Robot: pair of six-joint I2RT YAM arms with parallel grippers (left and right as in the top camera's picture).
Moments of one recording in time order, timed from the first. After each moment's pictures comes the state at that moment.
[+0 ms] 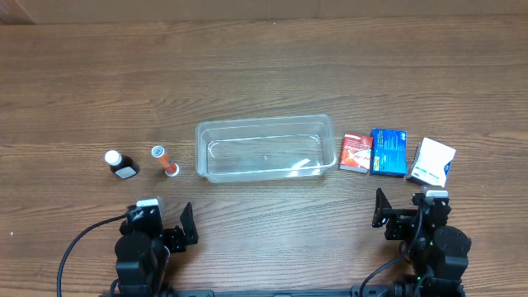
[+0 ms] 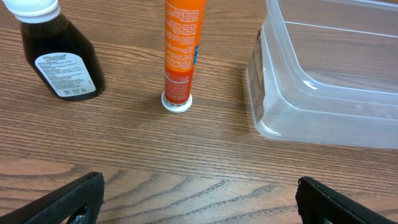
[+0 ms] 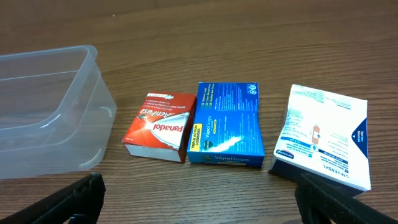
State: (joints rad) left arm 0.00 0.02 0.16 -0.70 0.02 -0.17; right arm -0.11 0.01 0.18 -0.60 -0.15 0.04
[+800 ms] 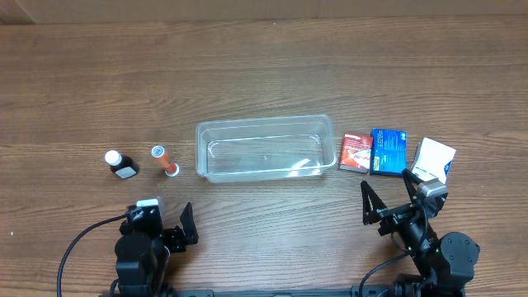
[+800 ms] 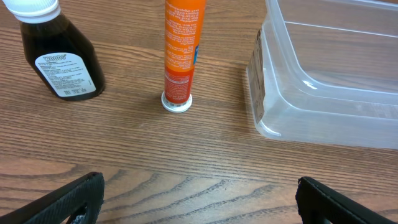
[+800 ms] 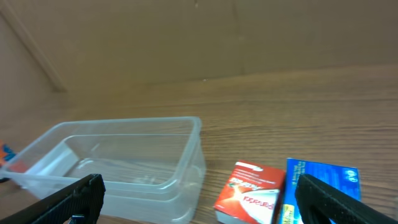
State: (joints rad) left arm 0.00 0.02 0.16 -0.70 0.02 -0.17; right arm -0.11 0.01 0.16 -0.30 -0.47 0.17
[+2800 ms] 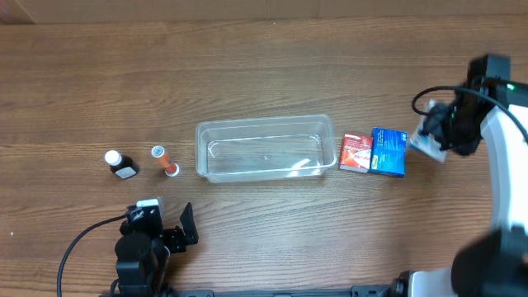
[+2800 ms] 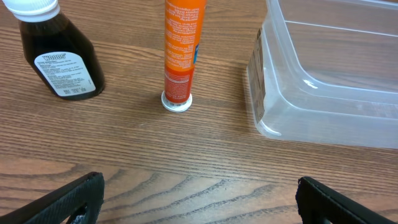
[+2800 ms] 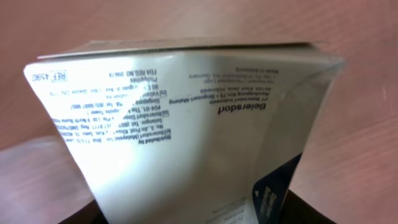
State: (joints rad) left arm 0.00 0.02 0.16 -0.70 0.02 -0.17; right arm -0.20 1.59 1.48 -1.22 -0.05 0.28
